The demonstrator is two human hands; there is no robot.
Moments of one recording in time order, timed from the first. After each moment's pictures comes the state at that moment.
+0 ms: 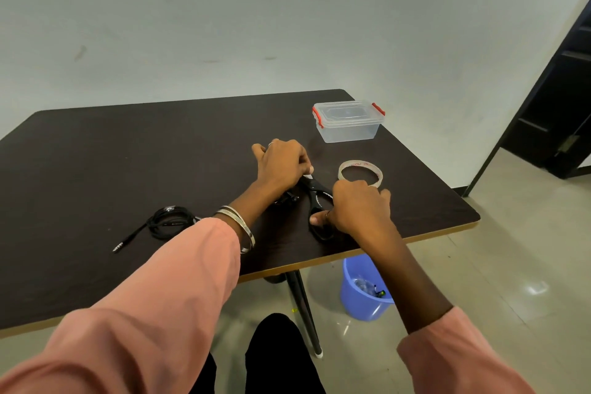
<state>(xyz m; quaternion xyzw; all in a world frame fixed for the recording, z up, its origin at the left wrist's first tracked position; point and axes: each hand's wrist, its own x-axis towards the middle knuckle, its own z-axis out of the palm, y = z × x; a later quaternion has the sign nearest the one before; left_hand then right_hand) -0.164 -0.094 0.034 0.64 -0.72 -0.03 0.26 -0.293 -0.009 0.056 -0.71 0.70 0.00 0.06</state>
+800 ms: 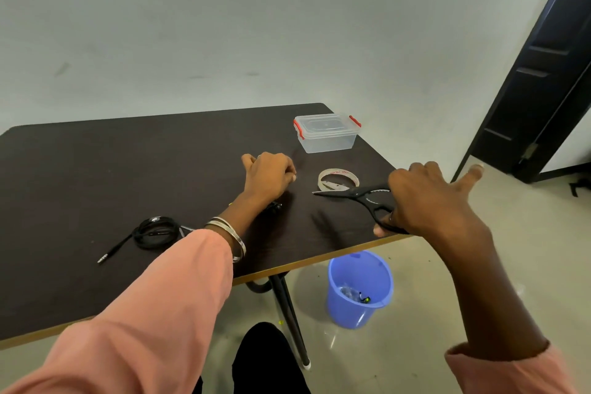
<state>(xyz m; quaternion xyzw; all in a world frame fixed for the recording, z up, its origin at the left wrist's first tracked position) -0.167 -0.087 0.034 0.61 -0.75 -0.01 0.25 -0.368 0.058 0.129 -0.67 0.73 0.07 -0.07</state>
